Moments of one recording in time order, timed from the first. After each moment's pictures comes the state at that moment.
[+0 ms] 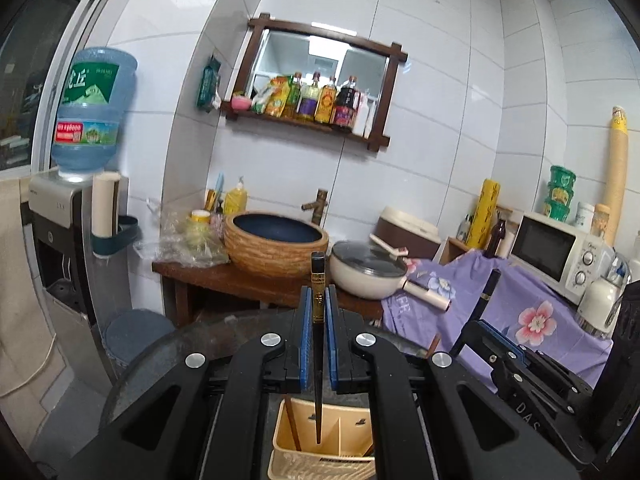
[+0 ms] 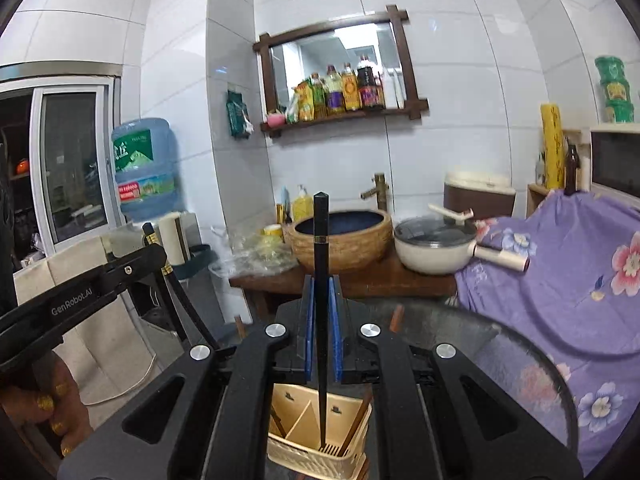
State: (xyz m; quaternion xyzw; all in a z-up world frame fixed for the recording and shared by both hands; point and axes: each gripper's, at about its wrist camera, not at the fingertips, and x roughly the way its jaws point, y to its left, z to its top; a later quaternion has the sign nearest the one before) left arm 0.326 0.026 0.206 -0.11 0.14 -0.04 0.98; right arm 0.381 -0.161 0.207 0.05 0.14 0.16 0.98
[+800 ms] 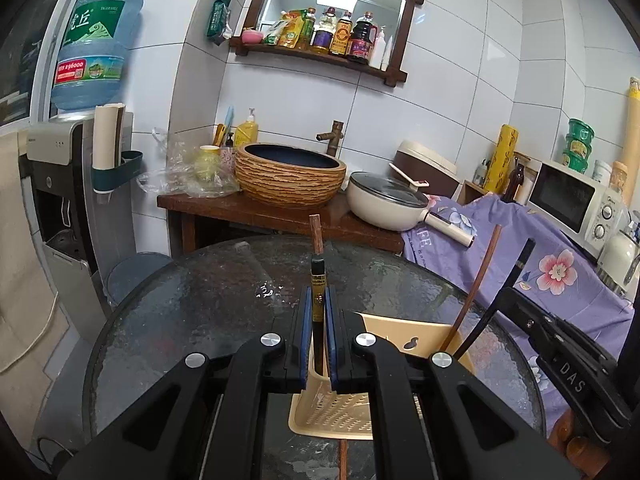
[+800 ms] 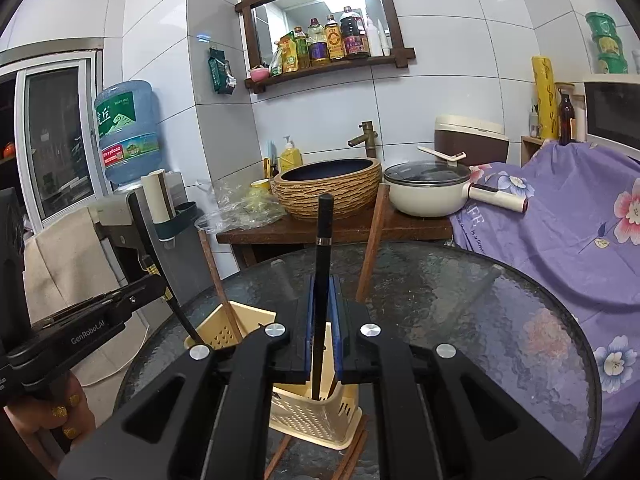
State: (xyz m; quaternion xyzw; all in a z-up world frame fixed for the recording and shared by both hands) left arm 0.342 0.042 0.117 -0.10 0.22 -0.04 0.97; right arm 0.386 -0.167 0.128 0.05 0.20 0.15 0.97
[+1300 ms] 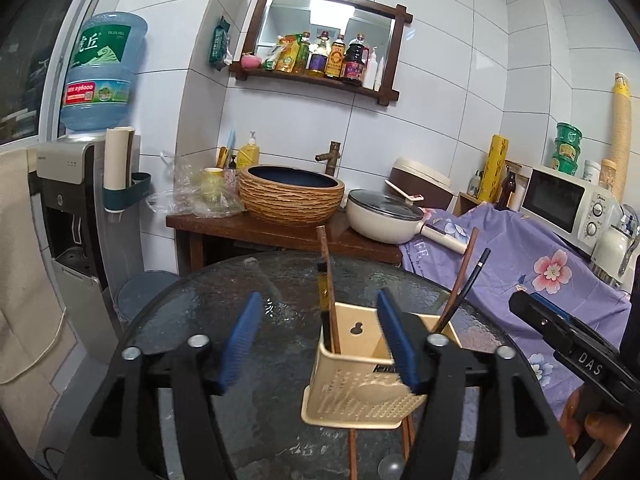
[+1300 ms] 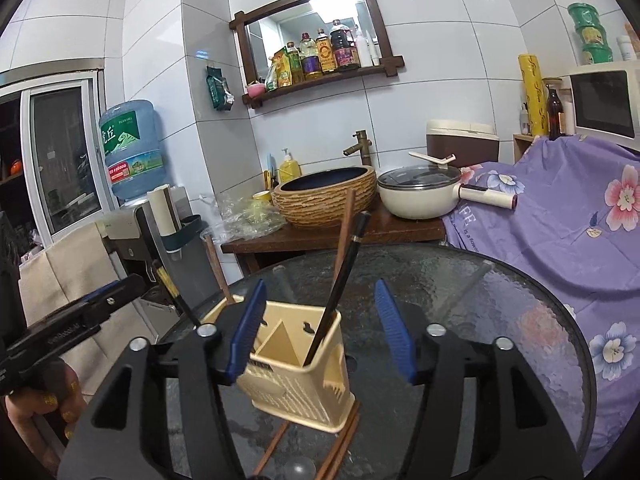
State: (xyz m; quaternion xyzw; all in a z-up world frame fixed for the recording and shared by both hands) left arm 0.293 0.052 0.122 -0.09 0.18 -0.04 0.98; right arm 0.349 -0.200 0.131 0.08 0.18 0.16 0.97
